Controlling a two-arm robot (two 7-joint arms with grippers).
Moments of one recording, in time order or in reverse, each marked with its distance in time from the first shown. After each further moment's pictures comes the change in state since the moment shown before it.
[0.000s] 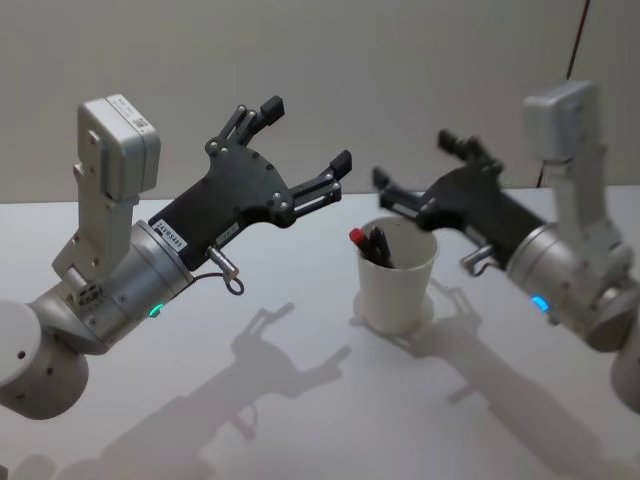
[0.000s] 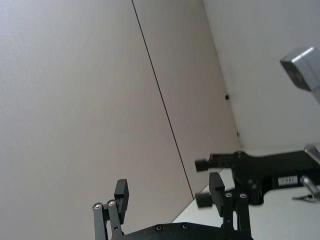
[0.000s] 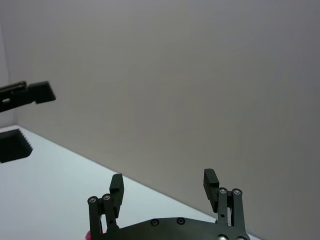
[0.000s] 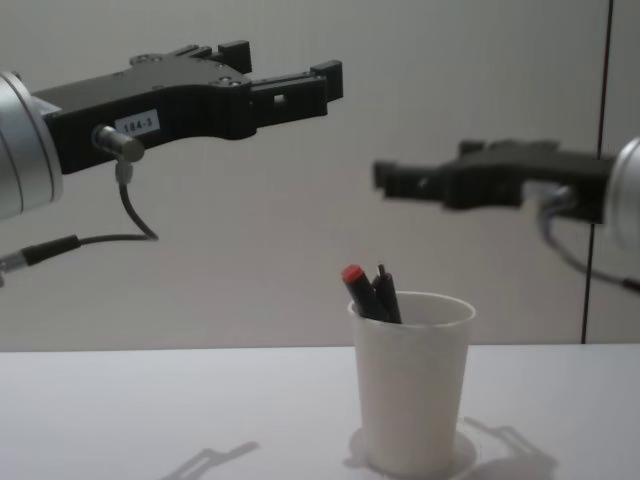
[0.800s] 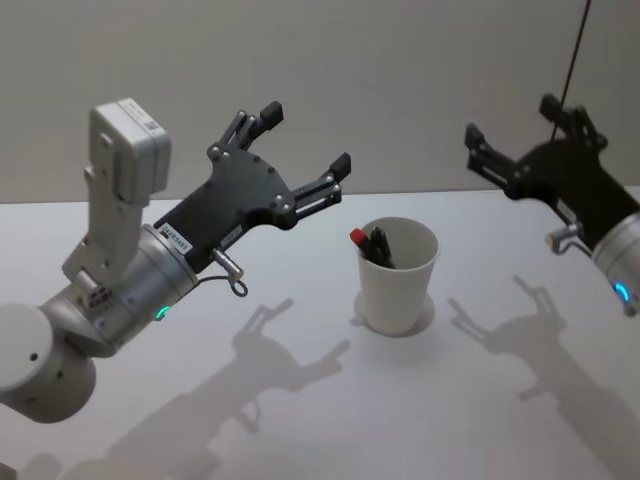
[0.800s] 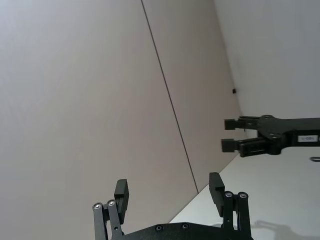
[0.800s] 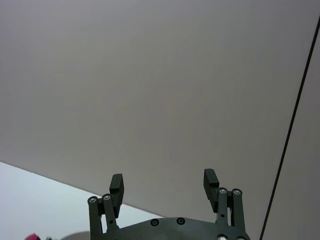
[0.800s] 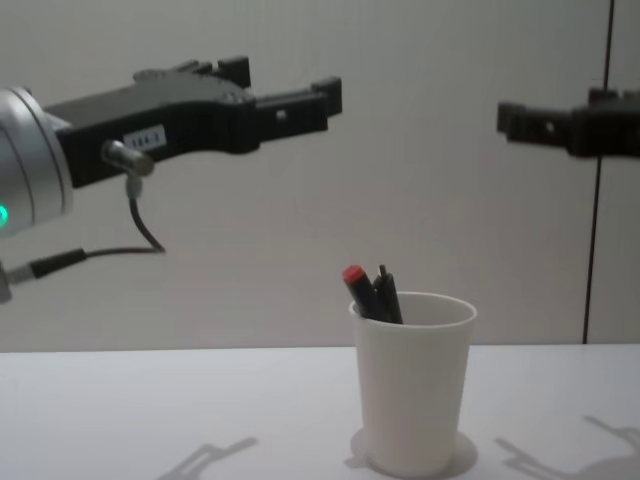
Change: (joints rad) left arm -0.002 -0.007 0.014 0.013 0.016 0.009 0.035; right arm -0.088 0.084 0.114 -0.073 0.067 -0.084 -0.104
